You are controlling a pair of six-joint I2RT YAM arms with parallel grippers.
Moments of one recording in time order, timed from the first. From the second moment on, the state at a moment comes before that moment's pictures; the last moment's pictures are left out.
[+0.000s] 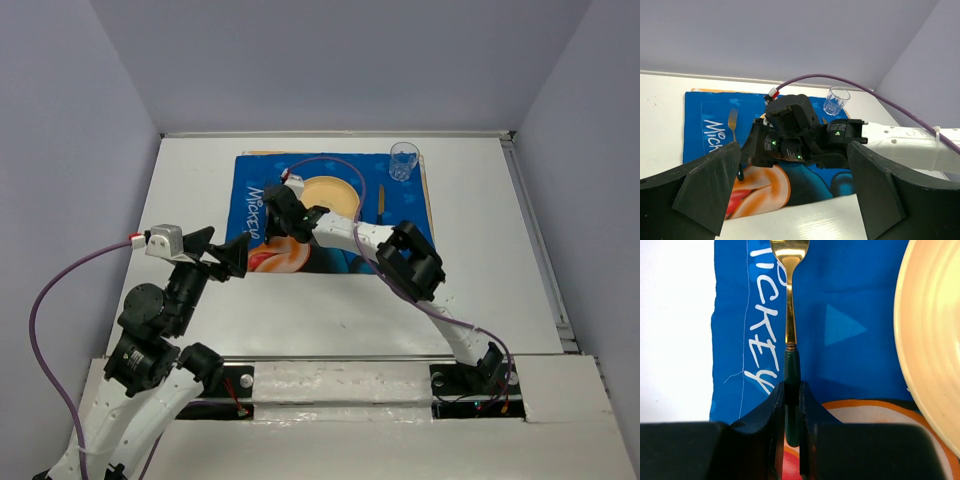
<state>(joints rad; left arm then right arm) -0.55 0.29 0.67 -0.23 -0.23 -0.31 0.90 2.42 1.97 -0.21 0.28 0.85</state>
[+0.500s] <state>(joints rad) -0.55 0.29 0.67 -0.23 -0.23 -0.31 0.90 2.44 1.97 -0.21 0.26 0.87</state>
